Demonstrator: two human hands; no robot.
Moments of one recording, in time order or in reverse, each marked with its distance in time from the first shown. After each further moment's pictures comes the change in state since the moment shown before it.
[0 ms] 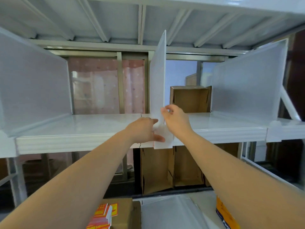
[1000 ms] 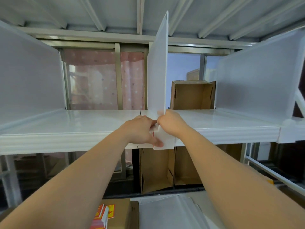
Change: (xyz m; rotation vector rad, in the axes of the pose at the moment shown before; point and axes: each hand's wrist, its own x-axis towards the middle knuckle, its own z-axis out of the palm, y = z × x) left_hand 0.018 -0.017 0.013 0.053 -0.021 0.067; right_hand 0.032 0.018 0.025 -0.139 -0.276 0.100
